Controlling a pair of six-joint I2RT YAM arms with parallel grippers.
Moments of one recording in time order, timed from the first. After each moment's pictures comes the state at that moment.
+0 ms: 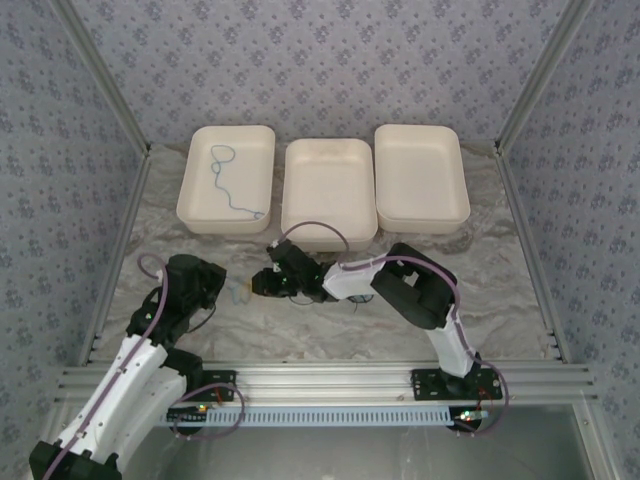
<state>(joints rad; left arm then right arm) -0.34 0.58 0.46 -0.53 -0.06 -1.32 1.02 2.07 1.16 0.27 -0.26 0.97</state>
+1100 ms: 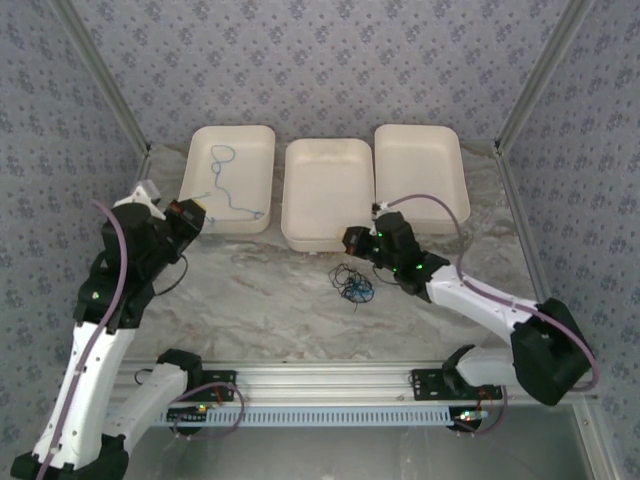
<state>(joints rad) -0.27 0.75 1.13 -0.70 0.01 -0.92 0.64 1.24 0.71 0.06 -0.05 0.86</state>
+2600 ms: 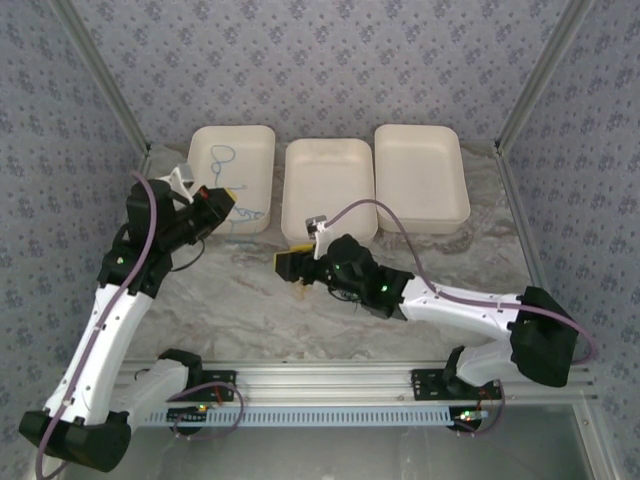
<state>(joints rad) -0.27 0.92 1.10 -0.53 0.30 -0.92 1.05 1.36 0.86 0.24 0.04 0.67</state>
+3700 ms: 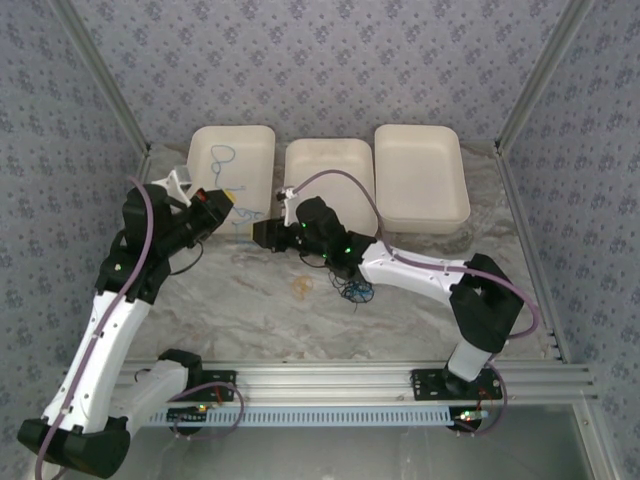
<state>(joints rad) -0.27 0.88 1.08 -0.51 0.31 -0.94 0.95 1.68 1.20 0.22 -0.14 0.67</state>
